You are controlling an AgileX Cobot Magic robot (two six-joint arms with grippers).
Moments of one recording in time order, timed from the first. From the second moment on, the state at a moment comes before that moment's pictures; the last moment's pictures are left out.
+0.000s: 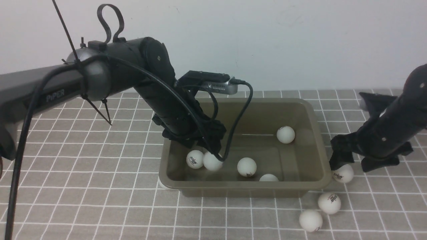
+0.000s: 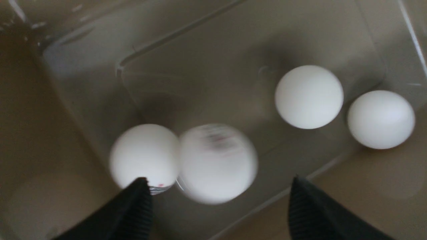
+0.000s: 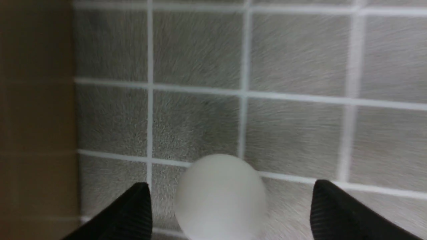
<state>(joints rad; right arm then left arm) 0.05 1.88 -1.16 0.28 0.84 -0.08 -0.42 1.97 -1.54 -0.36 0.91 0.21</state>
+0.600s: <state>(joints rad) 0.08 1.59 -1.28 0.41 0.86 -0.11 -0.08 1.72 -1.64 -0.08 1.22 0.09</state>
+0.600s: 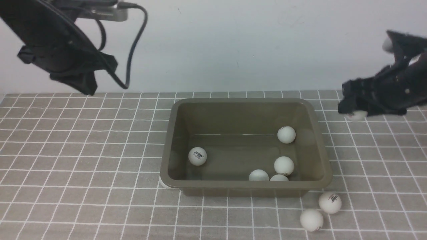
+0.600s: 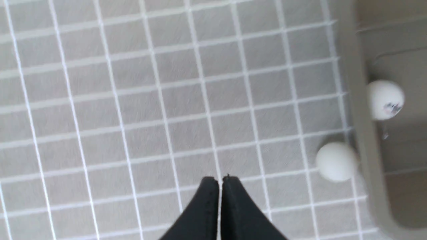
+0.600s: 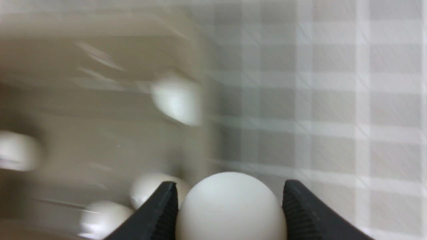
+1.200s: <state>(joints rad) 0.30 1.79 -1.59 0.34 1.07 -0.10 -0.13 1.74 -1.17 -0.48 0.85 0.39</state>
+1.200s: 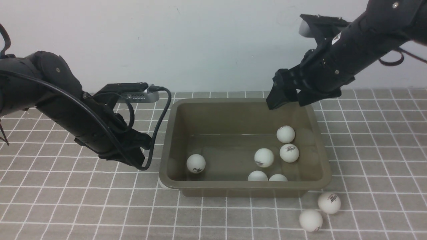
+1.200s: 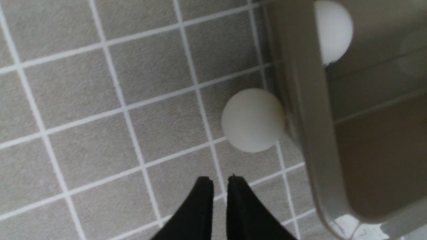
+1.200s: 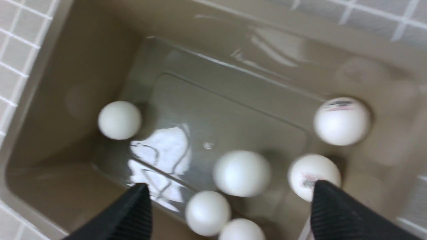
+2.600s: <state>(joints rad) 0.29 1.78 -1.62 0.12 1.23 -0.03 -0.18 1.87 -1.24 -0.49 0.81 0.40</state>
